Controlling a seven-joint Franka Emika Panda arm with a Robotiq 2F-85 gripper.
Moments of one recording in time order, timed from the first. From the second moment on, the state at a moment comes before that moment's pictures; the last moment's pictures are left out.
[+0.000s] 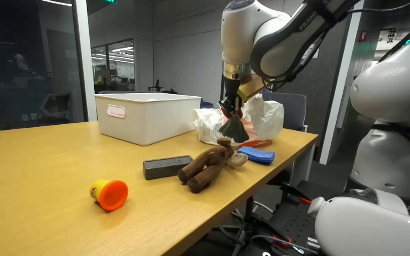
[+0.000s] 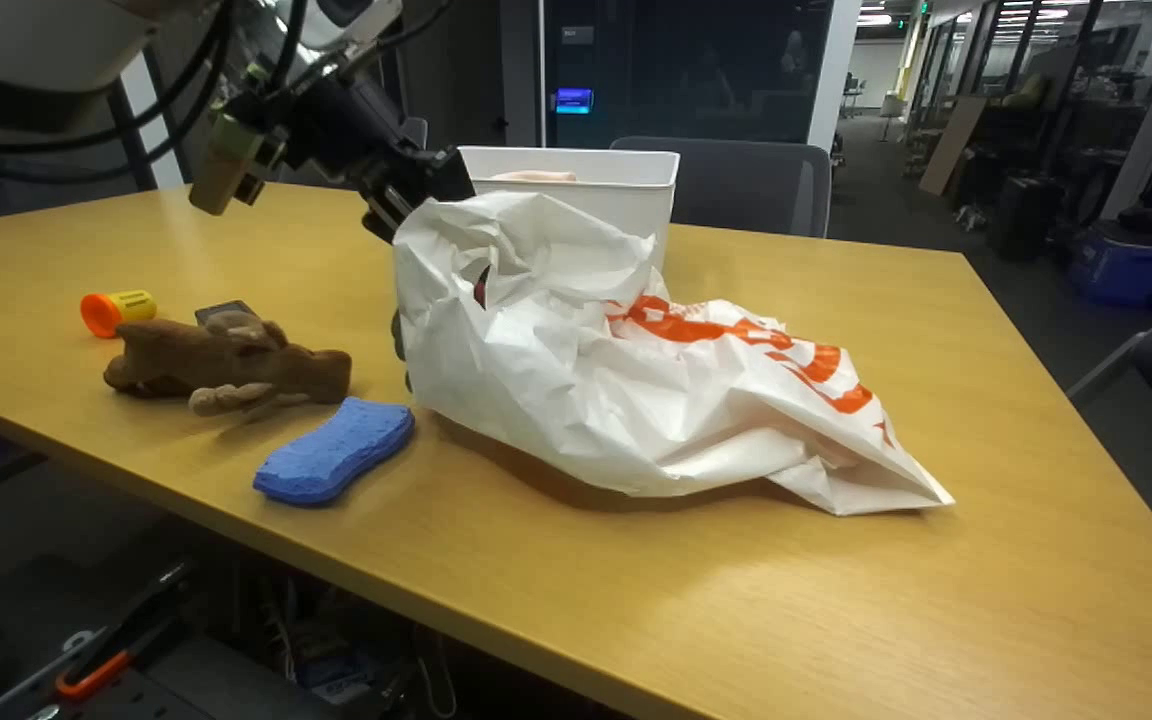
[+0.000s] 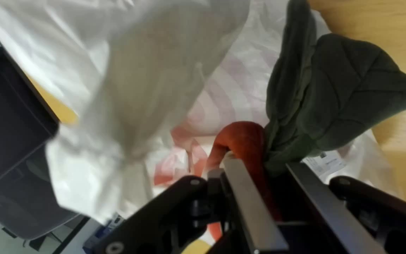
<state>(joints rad) -0.41 -0.55 0.57 -2.78 -0.57 2.51 0.73</state>
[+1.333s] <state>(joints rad) -0.08 -0.27 0.10 -2.70 -0.97 2.43 1.11</state>
